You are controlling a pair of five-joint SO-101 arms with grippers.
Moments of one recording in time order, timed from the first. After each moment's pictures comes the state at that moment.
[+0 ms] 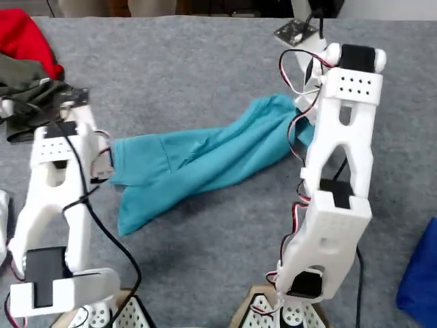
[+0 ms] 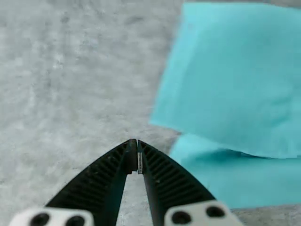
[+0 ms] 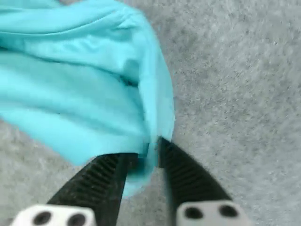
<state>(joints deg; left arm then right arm) -9.3 -9.4 28.1 70.4 -4.3 5.9 26.9 -42.5 101.3 38.2</state>
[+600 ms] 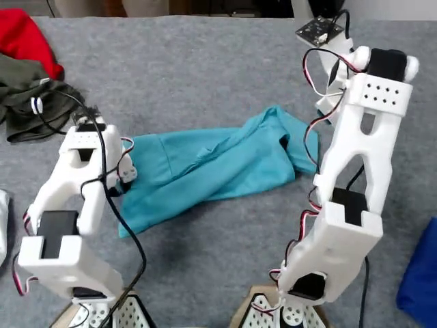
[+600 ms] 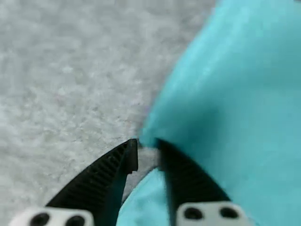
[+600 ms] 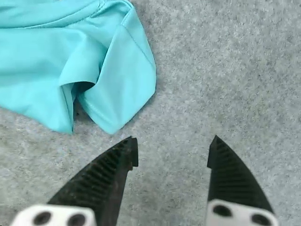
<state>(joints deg) -6.9 7.8 25.2 66.7 19.0 11.9 21.8 -40.9 101.3 41.5</state>
